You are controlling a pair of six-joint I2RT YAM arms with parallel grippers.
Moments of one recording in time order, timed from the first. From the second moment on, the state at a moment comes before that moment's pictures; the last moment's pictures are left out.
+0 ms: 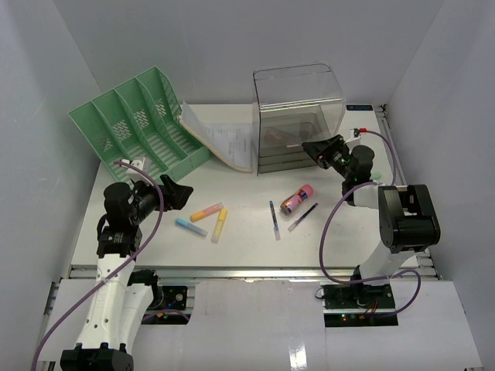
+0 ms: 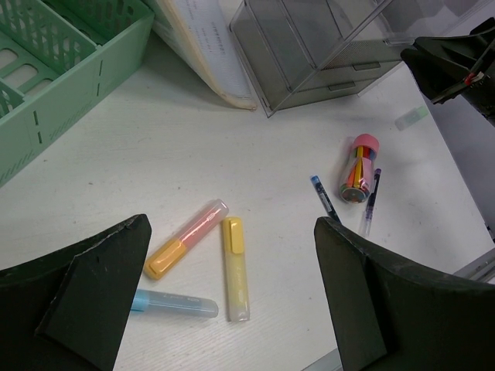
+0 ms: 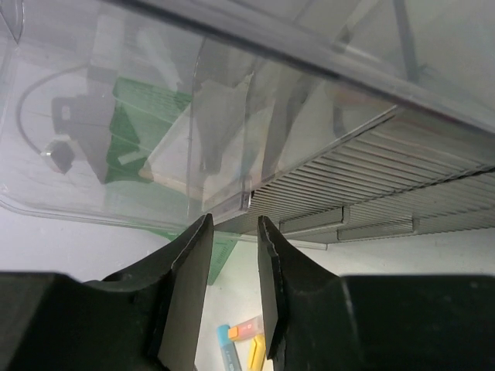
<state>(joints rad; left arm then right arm) 0.01 0.64 0.58 -0.21 0.50 -0.34 0.09 1.68 0.70 0.92 -0.51 1.13</state>
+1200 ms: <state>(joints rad) -0.40 1.15 0.65 0.47 0.50 -0.72 0.06 1.43 0.61 0.96 -0.56 1.30</state>
